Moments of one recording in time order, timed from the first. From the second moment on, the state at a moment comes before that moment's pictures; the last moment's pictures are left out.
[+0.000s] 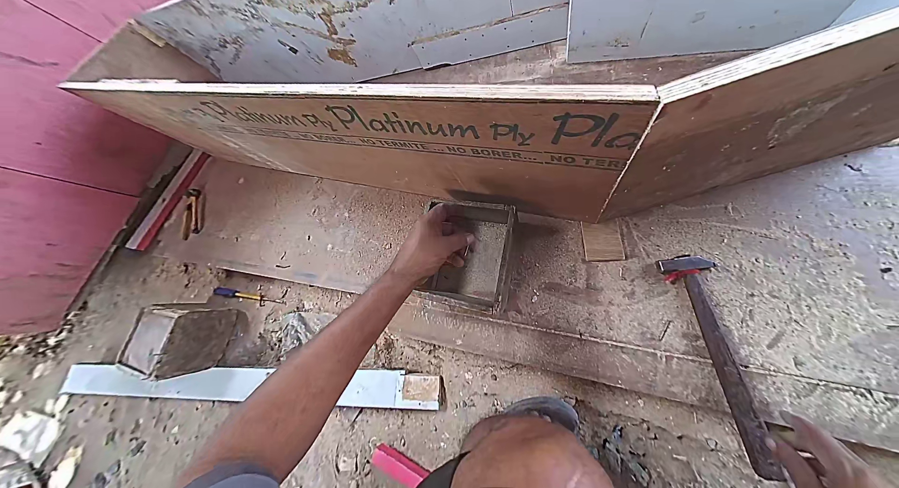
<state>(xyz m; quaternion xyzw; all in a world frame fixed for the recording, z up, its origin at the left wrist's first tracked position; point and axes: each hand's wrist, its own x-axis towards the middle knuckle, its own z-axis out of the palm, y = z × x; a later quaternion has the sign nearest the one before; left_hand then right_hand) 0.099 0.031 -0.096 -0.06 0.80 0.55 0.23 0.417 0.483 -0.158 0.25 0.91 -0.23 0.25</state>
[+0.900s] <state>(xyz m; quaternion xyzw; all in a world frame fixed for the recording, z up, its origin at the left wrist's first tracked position) 0.142 0.289 -0.033 -0.01 0.32 0.91 0.28 0.356 0.397 -0.190 0.45 0.78 -0.42 0.07</state>
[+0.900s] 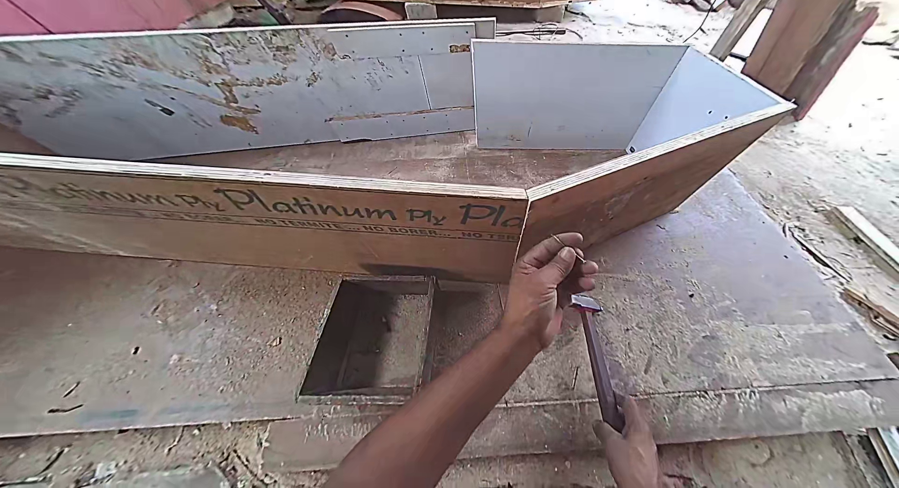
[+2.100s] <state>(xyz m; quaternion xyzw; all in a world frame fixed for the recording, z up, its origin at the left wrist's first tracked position) 0.118 0.327 -0.036 -0.07 0.31 0.94 0.13 0.288 0.354 -0.091 0.19 0.69 -0.63 -0.32</state>
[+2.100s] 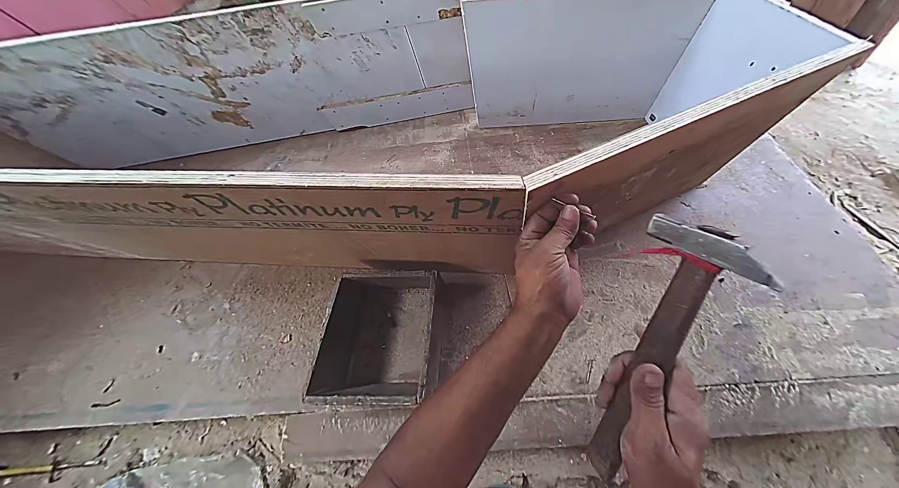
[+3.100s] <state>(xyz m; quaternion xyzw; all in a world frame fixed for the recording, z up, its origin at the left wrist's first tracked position) 0.122 0.338 -0.008 -0.20 0.29 0.92 0.16 0.272 0.404 -0.026 0.11 0.53 -0.67 -0.51</state>
